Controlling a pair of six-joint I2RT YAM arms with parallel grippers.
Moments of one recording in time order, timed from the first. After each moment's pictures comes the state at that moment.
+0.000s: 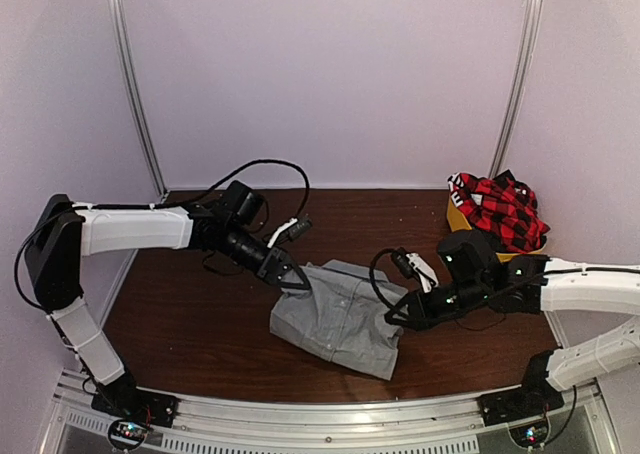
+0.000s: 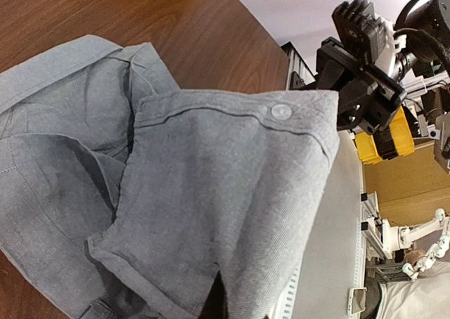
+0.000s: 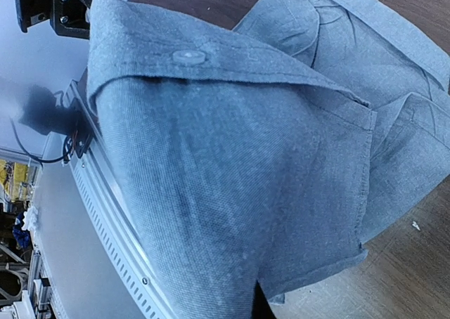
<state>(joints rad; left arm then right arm) -0.71 1.66 1.14 -0.37 0.90 -0.14 0.94 1.10 0.70 -0.33 -0.26 0.54</state>
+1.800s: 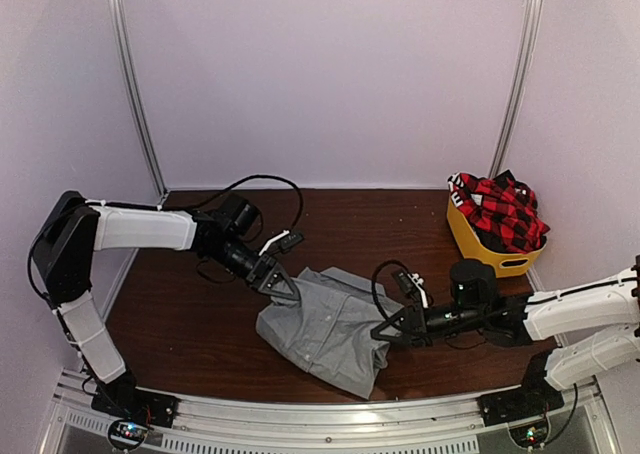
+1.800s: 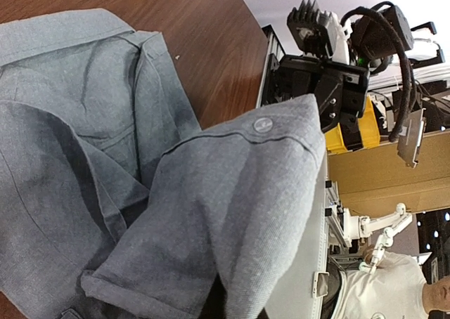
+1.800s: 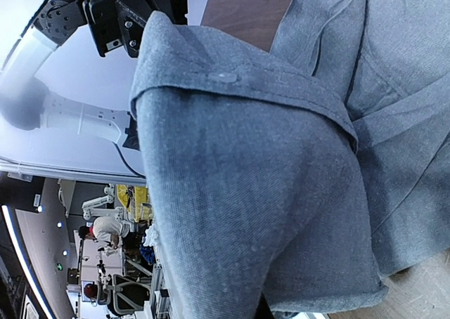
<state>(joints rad) -0.64 1.75 1.12 -0.44 1.08 -0.09 0.89 1.19 0.36 0.41 -0.59 1.03</state>
